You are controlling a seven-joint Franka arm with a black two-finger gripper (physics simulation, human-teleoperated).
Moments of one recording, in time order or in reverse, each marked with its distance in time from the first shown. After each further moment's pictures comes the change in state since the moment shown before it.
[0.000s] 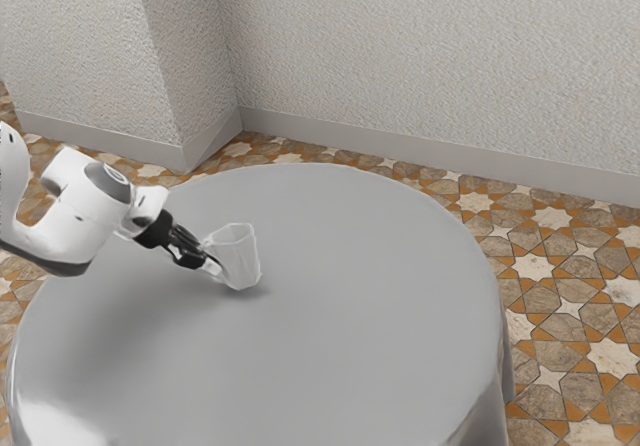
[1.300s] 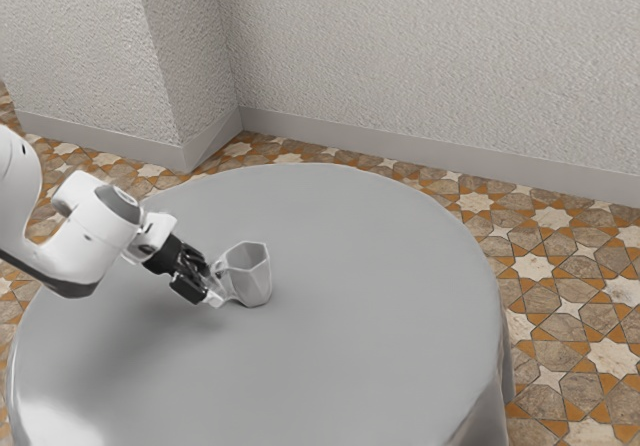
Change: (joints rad) arm 0.001 0.028 -0.034 -0.055 -0.029 -0.011 0.129
